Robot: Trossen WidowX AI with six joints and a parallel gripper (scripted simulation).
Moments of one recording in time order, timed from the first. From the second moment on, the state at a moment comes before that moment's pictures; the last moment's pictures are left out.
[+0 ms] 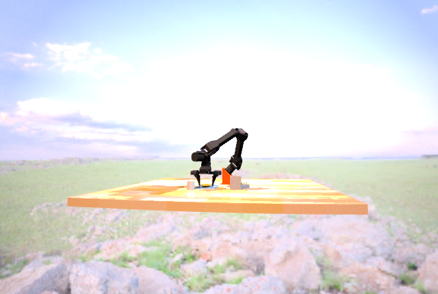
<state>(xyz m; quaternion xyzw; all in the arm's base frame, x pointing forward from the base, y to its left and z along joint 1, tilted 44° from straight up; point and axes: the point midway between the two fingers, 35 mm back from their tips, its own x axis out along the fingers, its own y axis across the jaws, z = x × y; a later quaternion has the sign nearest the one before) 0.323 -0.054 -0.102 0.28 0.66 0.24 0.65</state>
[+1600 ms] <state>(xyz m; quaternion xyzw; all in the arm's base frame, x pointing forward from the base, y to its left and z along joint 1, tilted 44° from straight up) 0.338 -0.153 -0.010 0.29 0.66 0.23 0.65</state>
